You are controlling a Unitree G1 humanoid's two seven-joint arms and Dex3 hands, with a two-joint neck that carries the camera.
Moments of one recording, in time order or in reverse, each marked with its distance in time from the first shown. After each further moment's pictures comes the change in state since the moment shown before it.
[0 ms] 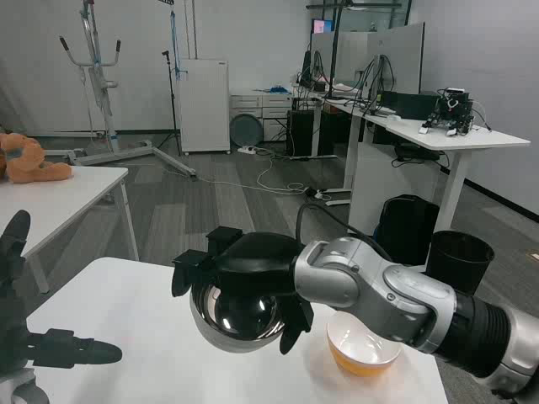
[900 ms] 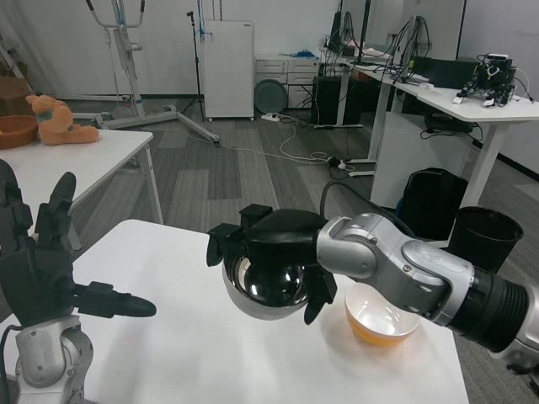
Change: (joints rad) left arm -0.013 -0.022 -0.010 0.006 -0.031 0.036 -0.032; right arm -0.016 0.004 0.052 0.100 0.024 -0.019 -0.002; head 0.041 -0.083
